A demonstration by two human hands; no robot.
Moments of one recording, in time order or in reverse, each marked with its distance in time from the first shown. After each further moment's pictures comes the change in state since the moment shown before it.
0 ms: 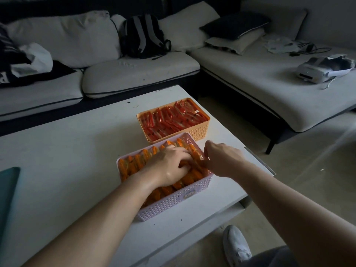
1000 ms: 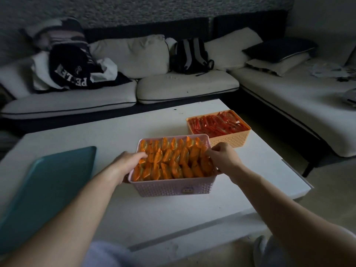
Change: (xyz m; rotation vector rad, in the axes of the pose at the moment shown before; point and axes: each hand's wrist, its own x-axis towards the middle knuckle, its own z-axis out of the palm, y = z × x) left_hand -0.192 -0.078 -0.089 -0.626 0.419 -1.041; right_hand -0.048 -0.126 -0.007 0.897 0.076 0.074
